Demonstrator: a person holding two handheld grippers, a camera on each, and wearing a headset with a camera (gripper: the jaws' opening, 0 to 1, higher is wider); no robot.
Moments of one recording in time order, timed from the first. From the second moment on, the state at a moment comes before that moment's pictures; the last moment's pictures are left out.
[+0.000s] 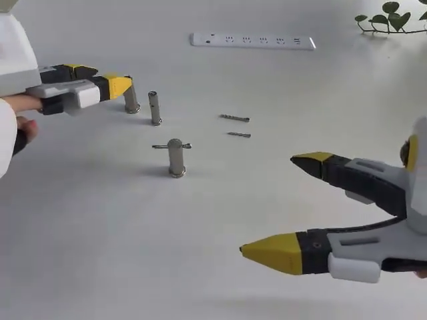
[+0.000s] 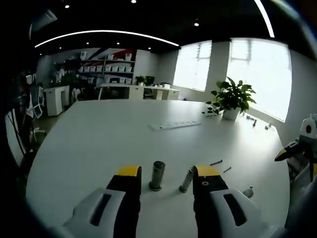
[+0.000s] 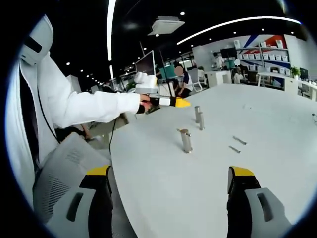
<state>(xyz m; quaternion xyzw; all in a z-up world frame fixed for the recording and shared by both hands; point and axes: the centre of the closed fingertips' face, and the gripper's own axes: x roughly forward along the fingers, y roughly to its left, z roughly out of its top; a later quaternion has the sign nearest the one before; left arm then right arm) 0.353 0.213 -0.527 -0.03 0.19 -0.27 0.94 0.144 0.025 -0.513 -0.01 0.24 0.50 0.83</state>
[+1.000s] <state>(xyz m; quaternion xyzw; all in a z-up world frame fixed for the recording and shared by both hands) 0.380 0.210 -0.571 0.01 0.23 -0.27 0.94 0.137 0.016 -0.534 0.00 0.27 0.48 0.83</state>
